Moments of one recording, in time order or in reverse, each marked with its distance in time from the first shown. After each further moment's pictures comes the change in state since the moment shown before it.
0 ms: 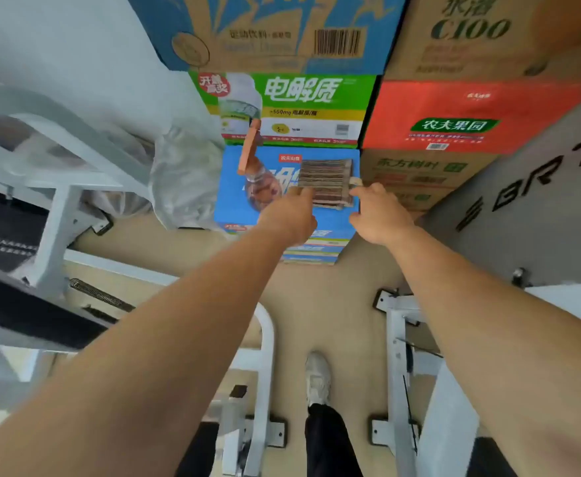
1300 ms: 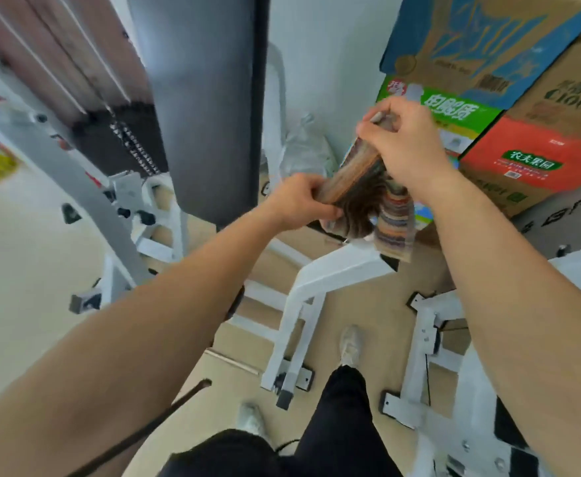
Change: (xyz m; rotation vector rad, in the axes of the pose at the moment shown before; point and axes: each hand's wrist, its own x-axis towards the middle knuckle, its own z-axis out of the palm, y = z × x) left_hand -0.454 -0.192 -0.057 -0.682 0.274 -0.031; right_hand -0.356 -0.355 -0.016 0.592 0.294 -0.545
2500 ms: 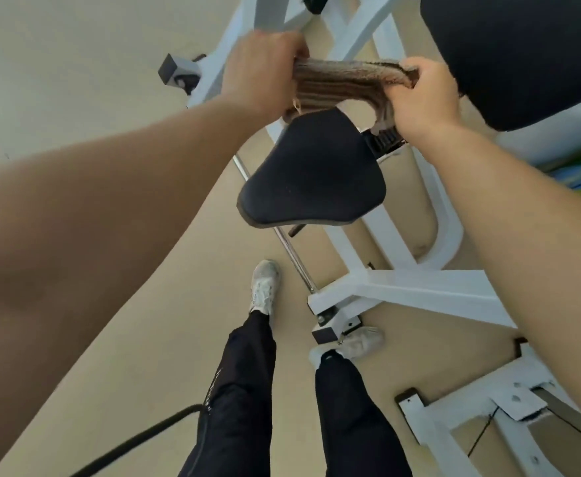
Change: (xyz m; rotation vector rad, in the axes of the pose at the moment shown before) left_hand -0.102 -0.502 -0.029 0.496 0.571 -0.585; right_hand -0.030 0.170 0.534 -0.304 -0.640 0.015
